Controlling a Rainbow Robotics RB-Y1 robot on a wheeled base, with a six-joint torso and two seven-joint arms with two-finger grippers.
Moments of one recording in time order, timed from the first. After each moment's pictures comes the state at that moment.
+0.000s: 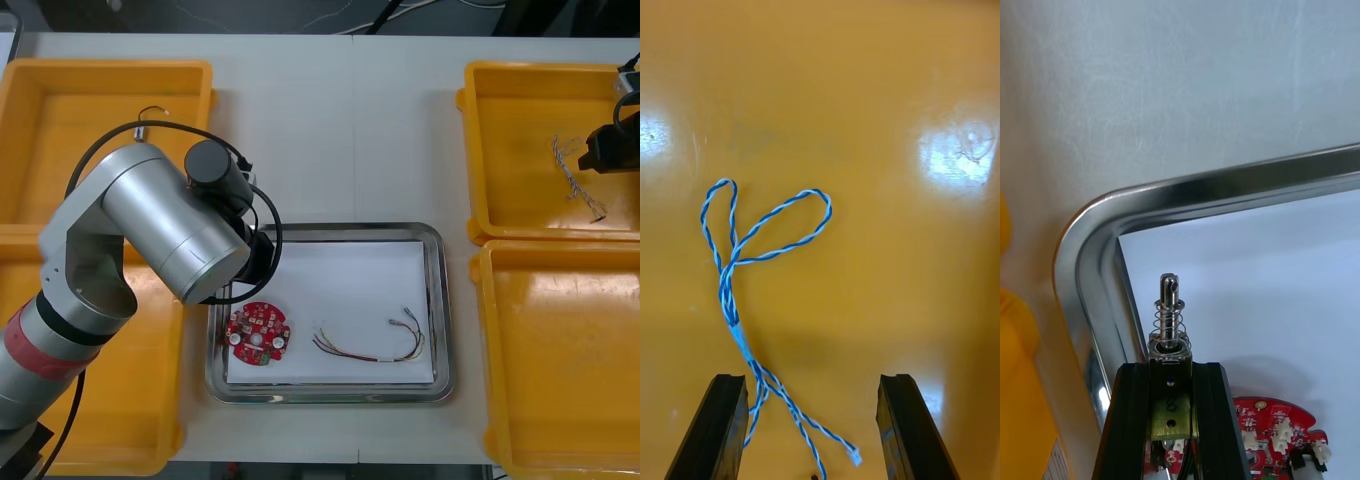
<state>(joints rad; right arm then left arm) -0.84 -0.82 0.13 -0.94 -0.80 1.23 1.72 -0.50 0.45 -0.52 -2.05 0.31 1.77 -0.91</state>
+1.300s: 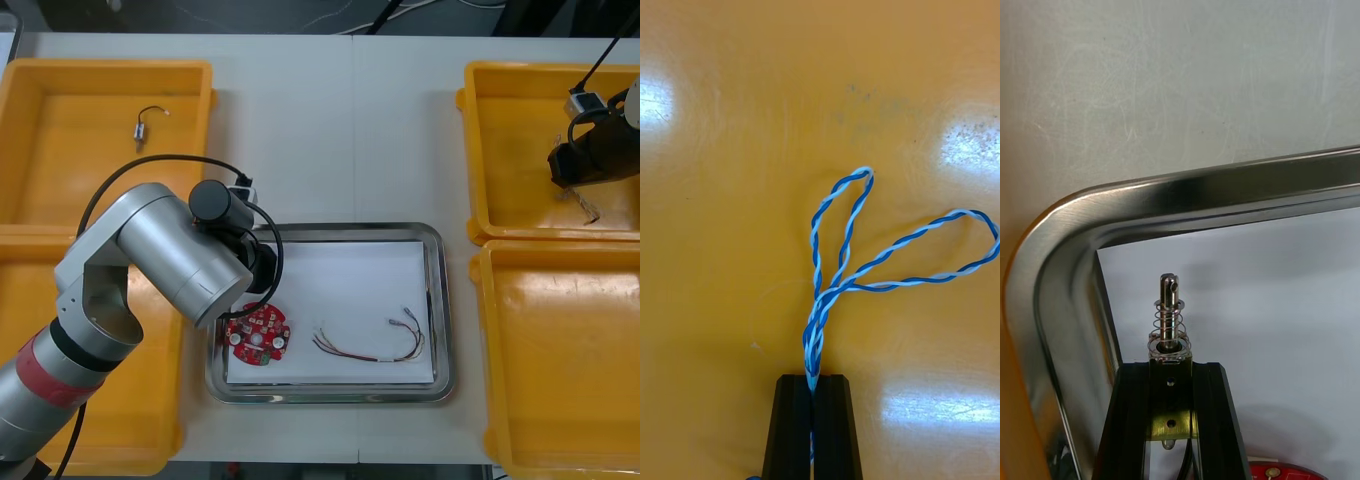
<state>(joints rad) -0.88 -0.73 0.20 -0.85 -0.75 1.17 1.76 -0.42 0.43 -0.53 -1.99 0.22 1.60 -0.91</state>
